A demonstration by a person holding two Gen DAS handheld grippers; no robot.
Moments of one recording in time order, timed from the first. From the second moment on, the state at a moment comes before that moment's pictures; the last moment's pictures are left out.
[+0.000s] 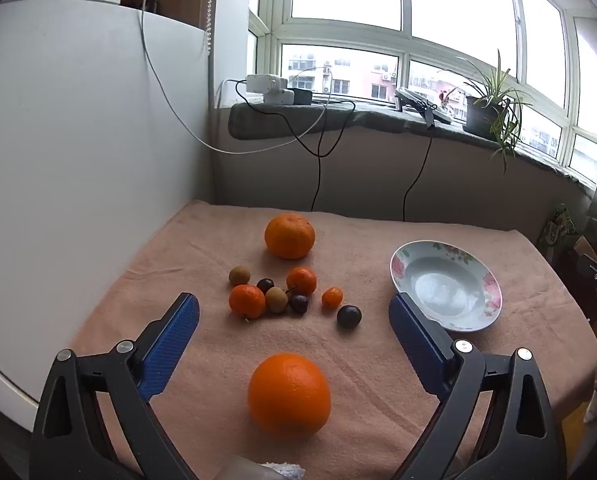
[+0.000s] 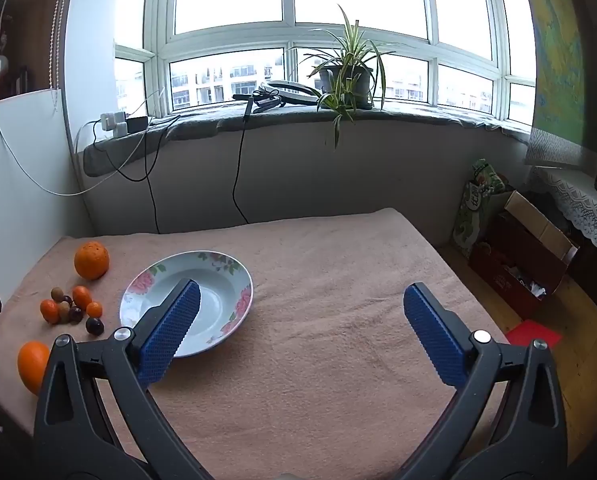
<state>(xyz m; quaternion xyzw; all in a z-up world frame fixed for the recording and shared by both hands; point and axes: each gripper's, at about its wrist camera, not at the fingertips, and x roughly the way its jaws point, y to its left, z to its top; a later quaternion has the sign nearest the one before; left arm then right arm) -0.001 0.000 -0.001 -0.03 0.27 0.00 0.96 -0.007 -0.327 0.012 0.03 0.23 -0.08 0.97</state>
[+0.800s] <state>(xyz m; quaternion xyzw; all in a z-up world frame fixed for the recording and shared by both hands) 0.000 0.006 -0.003 -0.05 0.28 -0.01 0.96 -0.008 -0.324 0.008 0.03 0.23 -0.08 0.97</state>
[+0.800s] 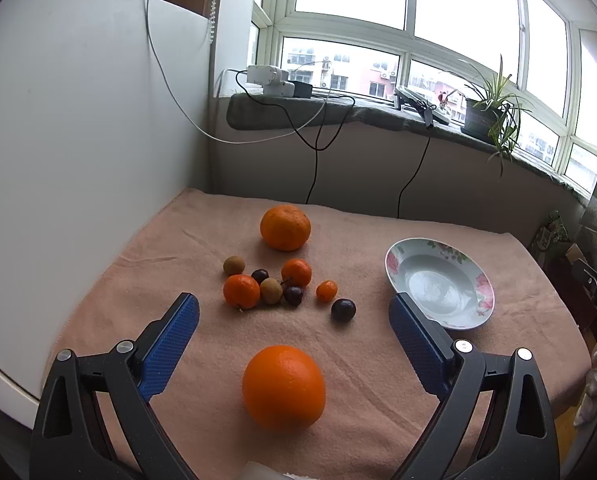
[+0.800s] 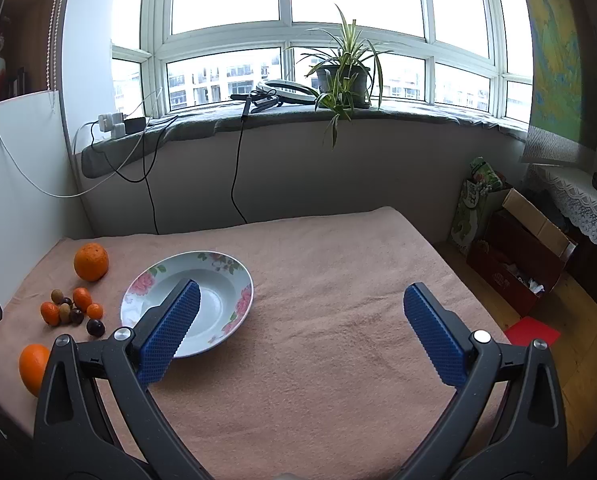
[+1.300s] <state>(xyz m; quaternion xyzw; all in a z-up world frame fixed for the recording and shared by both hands) 0.000 0.006 -0.003 -0.05 0.28 -0.01 0.96 -0.007 -0.326 0.013 0.04 0.23 -0.08 0.97</state>
